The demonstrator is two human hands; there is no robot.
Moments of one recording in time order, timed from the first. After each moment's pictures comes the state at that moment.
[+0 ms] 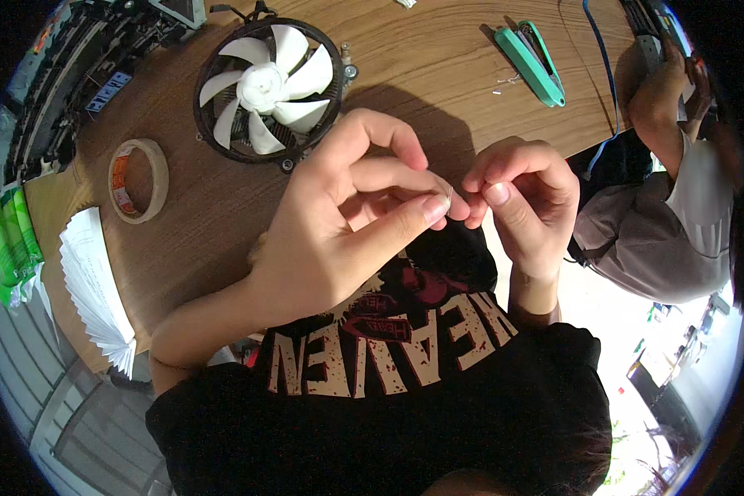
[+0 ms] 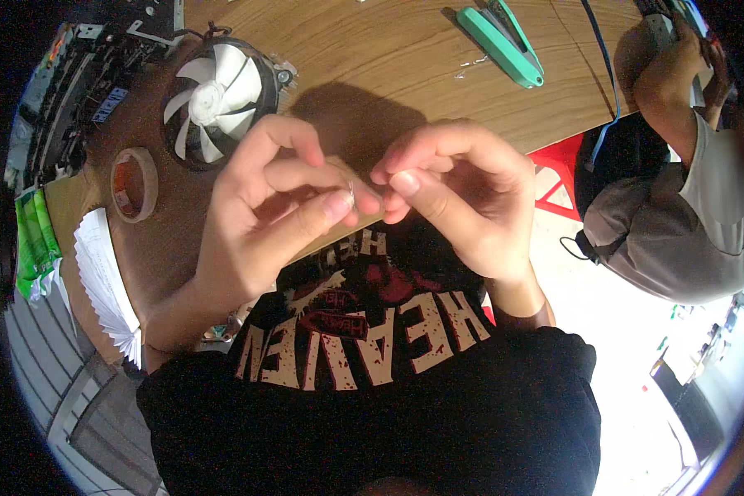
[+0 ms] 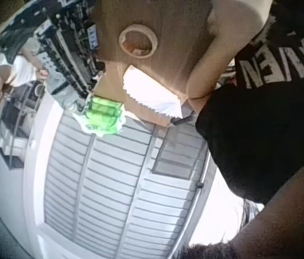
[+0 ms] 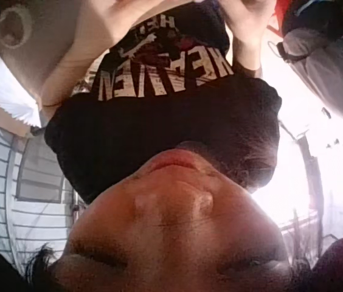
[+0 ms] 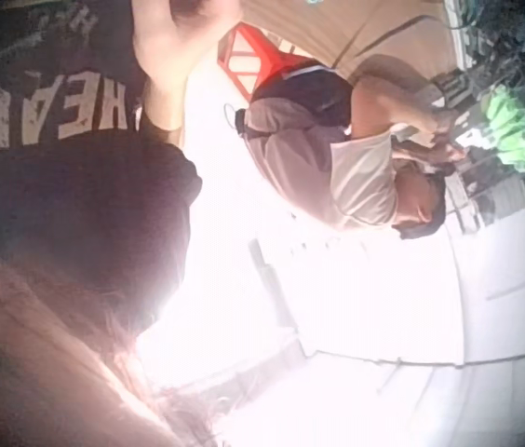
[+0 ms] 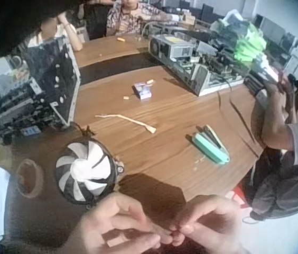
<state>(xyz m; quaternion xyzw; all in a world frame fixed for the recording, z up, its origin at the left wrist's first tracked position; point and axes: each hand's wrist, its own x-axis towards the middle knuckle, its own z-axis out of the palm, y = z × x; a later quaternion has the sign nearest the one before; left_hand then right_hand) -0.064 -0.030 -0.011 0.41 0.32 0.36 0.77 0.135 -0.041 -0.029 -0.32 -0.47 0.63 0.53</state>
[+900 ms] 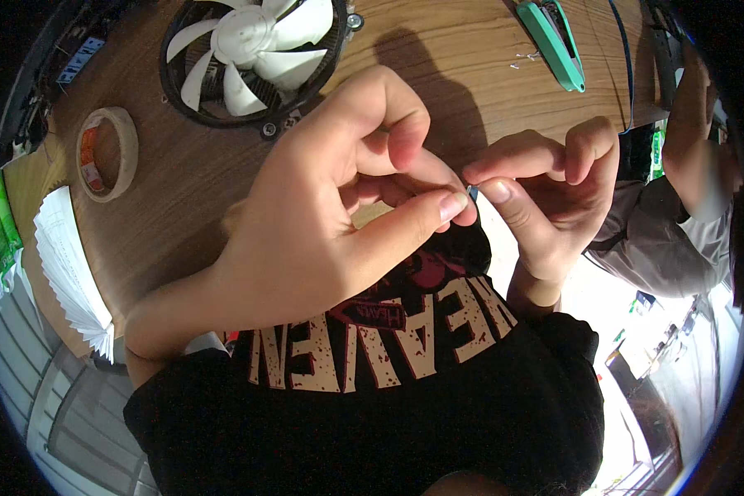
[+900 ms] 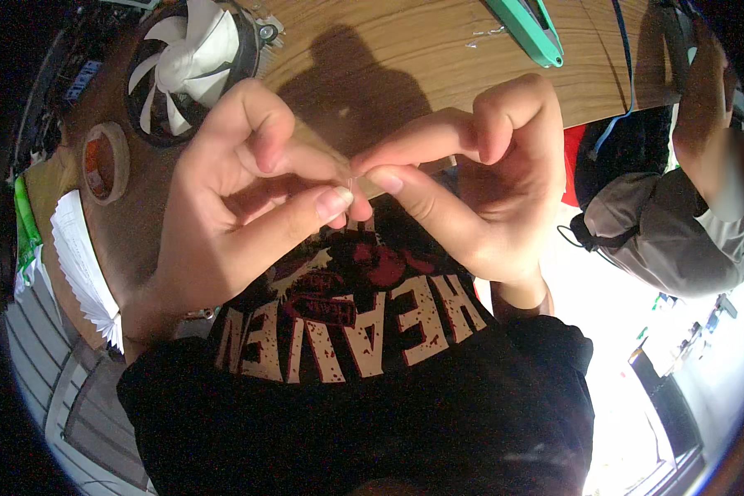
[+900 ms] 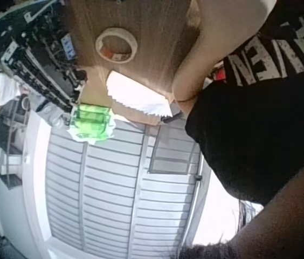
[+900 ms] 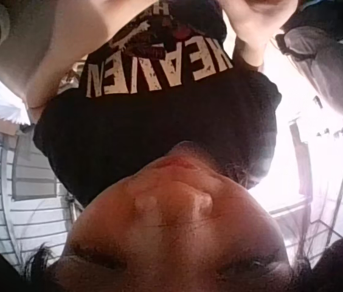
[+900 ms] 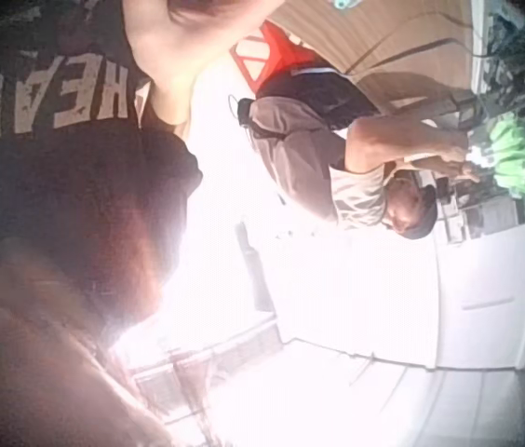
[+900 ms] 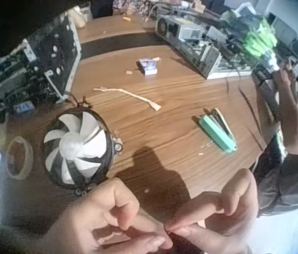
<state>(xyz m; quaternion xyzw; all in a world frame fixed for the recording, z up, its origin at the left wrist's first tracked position) -0.065 -0.030 -0.018 0.49 0.33 0.35 0.72 0.128 -0.041 -0.026 -0.39 -0.58 0.52 0.50</state>
